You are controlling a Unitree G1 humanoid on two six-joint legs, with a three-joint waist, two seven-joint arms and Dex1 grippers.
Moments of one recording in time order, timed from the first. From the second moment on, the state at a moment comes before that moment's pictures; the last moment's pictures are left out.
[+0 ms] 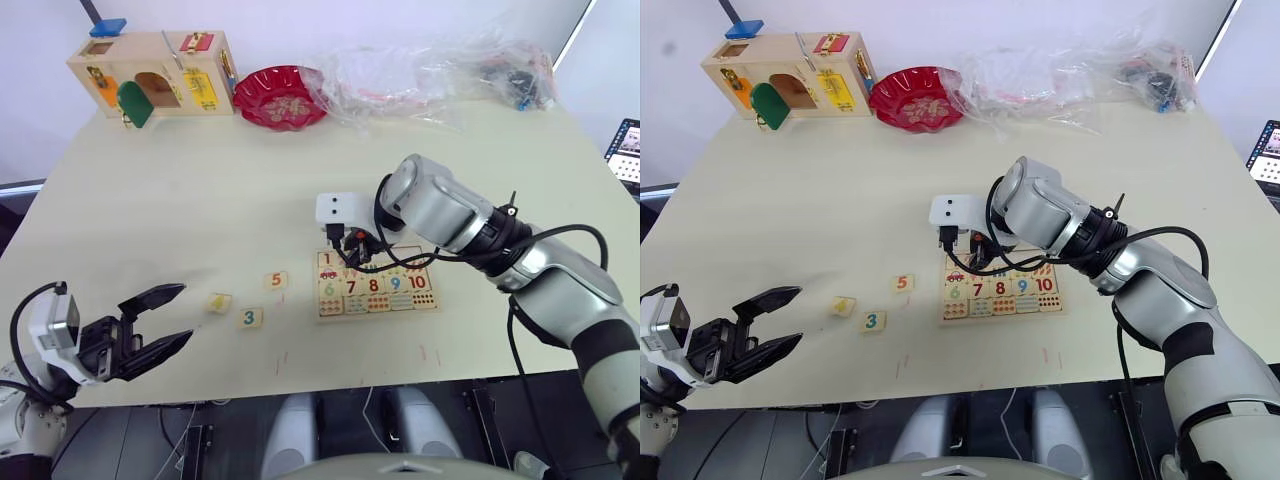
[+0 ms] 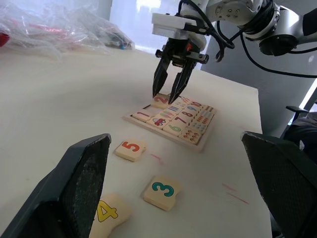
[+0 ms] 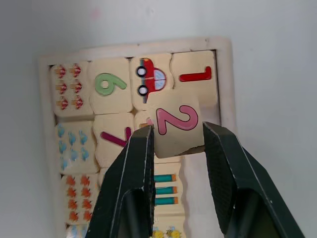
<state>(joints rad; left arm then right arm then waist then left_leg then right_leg) 0.20 0.81 0.39 0.26 -0.94 -0.04 -1.58 -1.24 -0.37 0.85 0.21 0.00 0.99 1.23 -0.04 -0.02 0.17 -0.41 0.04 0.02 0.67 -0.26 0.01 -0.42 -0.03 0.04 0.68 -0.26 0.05</state>
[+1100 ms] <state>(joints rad) 0.18 0.81 0.39 0.26 -0.93 -0.03 -1.58 -1.22 -0.34 0.85 0.29 -0.07 0.95 1.22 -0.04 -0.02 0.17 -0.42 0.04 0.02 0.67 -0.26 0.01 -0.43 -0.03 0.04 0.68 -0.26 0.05</state>
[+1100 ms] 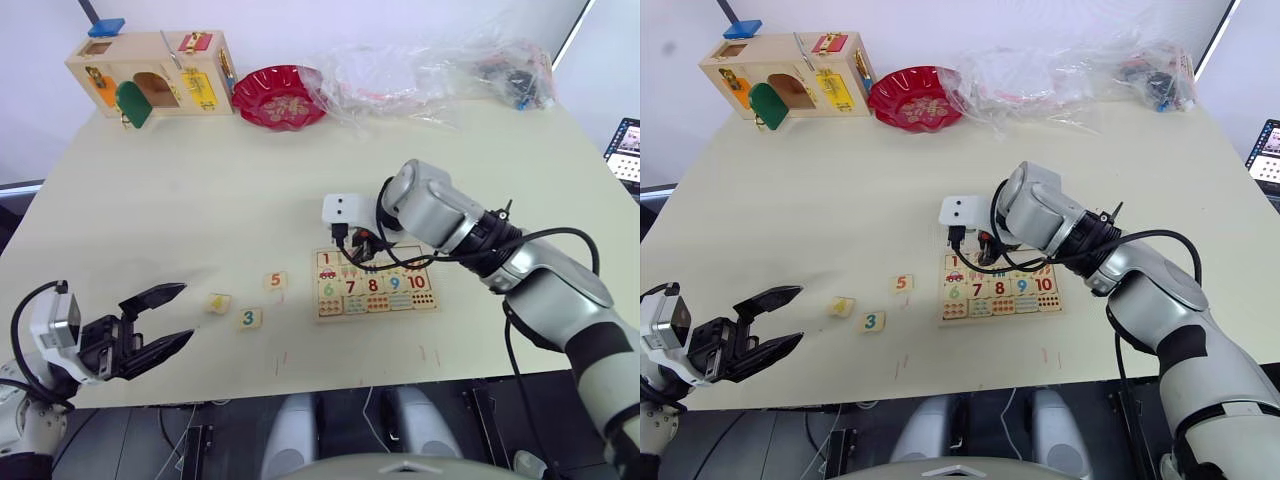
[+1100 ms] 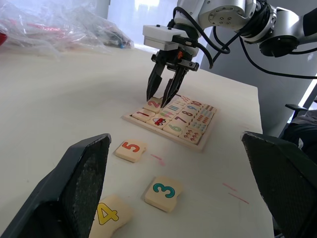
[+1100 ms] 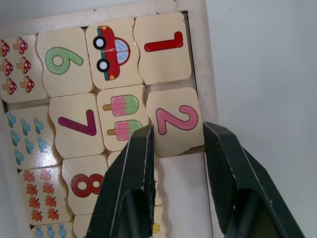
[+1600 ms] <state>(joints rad) 0.19 0.81 0.39 0.26 -0.93 -0.03 -1.58 -1.21 -0.34 0.85 0.28 -0.08 0.95 1.23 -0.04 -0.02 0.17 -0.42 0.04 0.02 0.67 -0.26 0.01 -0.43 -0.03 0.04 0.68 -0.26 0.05</state>
